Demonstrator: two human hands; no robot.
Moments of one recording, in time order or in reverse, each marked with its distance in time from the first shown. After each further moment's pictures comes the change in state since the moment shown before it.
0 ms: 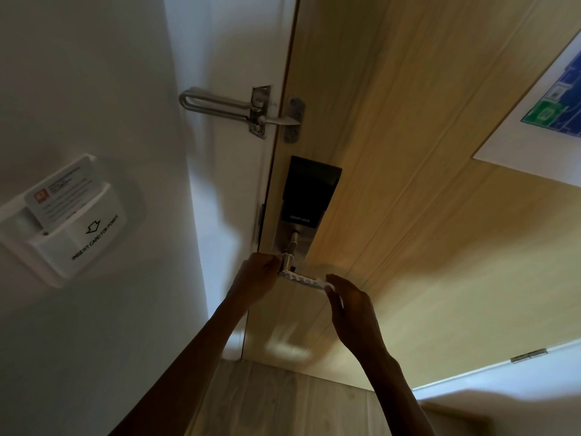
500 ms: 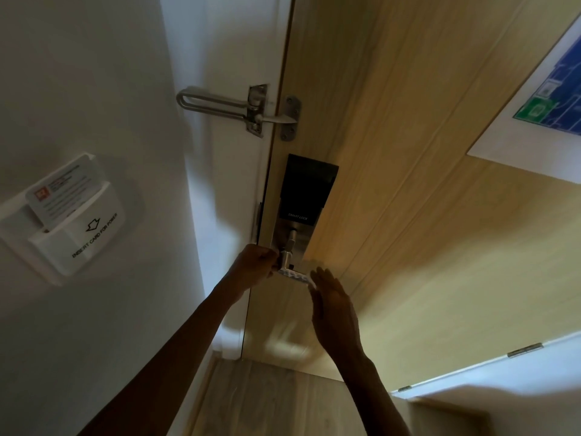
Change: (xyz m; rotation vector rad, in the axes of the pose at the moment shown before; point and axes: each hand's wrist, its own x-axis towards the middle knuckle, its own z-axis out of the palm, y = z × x) left_hand 0.010 0.009 -0.014 -0.174 -0.103 -0.092; right_hand -0.011 -0.021 0.029 -0.019 0.013 0.033
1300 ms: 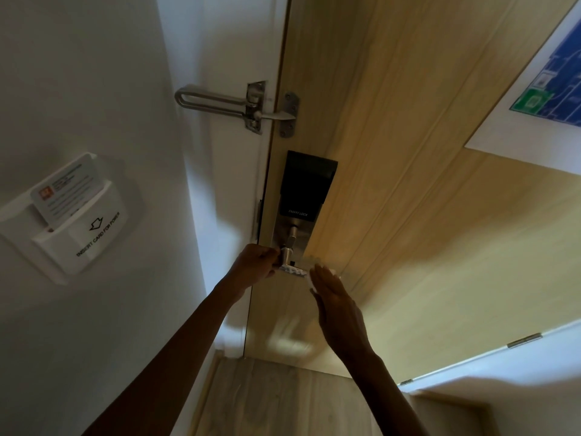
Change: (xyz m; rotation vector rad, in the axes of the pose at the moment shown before) left_hand -0.006 0.001 0.000 -0.105 -0.027 -0.043; right_hand -0.006 0.010 -0.003 -0.132 -0.029 -0.129
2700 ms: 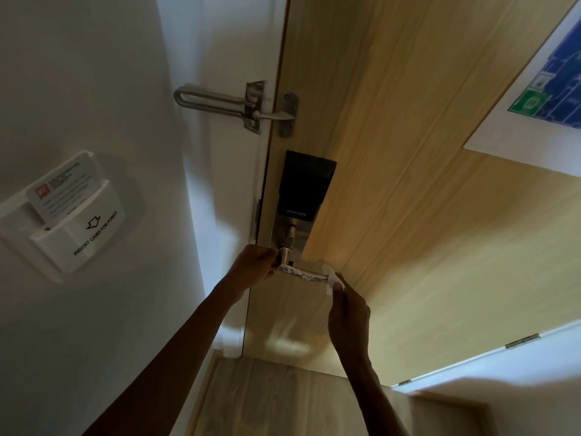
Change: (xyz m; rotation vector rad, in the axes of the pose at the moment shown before) left_hand -0.002 0.000 0.003 -0.007 0.001 0.004; right_hand -0.006 -0.010 -0.015 0.443 0.231 0.427
